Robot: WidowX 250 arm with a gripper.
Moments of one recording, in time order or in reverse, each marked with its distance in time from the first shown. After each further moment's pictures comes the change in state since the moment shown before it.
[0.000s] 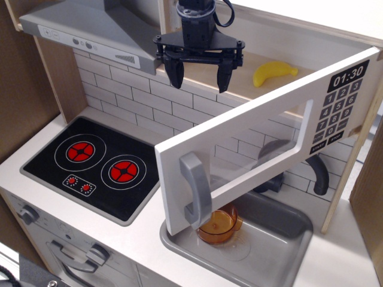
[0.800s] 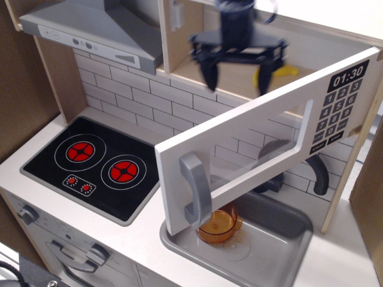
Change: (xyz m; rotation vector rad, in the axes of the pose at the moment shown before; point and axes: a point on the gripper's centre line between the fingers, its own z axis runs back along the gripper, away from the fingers) arm -0.020 -0.048 0.030 -0.068 0.065 -0.044
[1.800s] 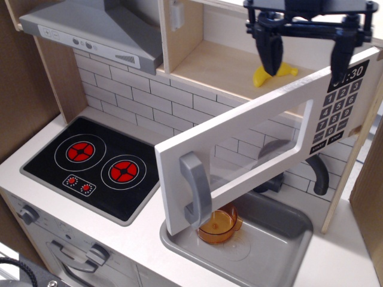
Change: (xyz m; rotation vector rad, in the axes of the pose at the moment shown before) arm -0.054 -0.079 0.062 -0.128 0.012 -0.216
